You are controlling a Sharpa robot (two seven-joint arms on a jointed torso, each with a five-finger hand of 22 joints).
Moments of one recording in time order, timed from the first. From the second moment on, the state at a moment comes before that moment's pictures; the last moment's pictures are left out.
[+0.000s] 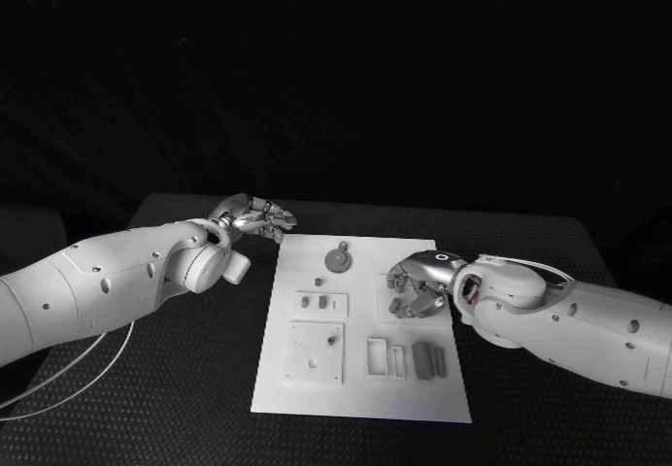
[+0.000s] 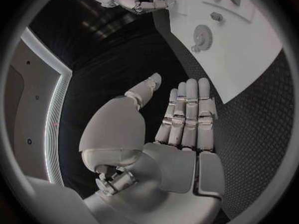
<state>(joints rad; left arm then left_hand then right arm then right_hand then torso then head) 1.28 -0.75 -0.13 1.20 -0.34 -0.26 0.15 1.09 -0.13 0.52 -0.21 0.07 0.86 0.18 0.30 0.46 1.15 0.13 0.07 0.30 0.93 0.05 0.85 0.37 0.04 0.98 -0.05 0.28 1.11 1.17 -0.74 -0.12 1.43 -1.62 -0.16 -0.09 1.07 -0.28 0.63 -0.20 0.05 0.78 0.17 0.25 0.55 1.05 0.15 0.07 0.20 1.10 0.03 0.97 0.80 0.20 0.94 0.05 0.96 1.14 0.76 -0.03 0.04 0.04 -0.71</state>
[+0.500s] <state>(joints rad) 1.28 -0.75 -0.13 1.20 -0.34 -0.26 0.15 1.09 -0.13 0.52 -0.21 0.07 0.86 0.18 0.30 0.46 1.15 0.13 0.07 0.30 0.93 0.05 0.85 0.37 0.05 0.98 -0.05 0.28 1.11 1.17 -0.74 -0.12 1.45 -1.63 -0.15 -0.09 1.11 -0.20 0.60 -0.23 0.05 0.86 0.17 0.30 0.57 1.17 0.10 0.14 0.22 1.14 -0.01 0.98 0.80 0.20 0.97 0.03 0.98 1.15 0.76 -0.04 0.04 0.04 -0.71</state>
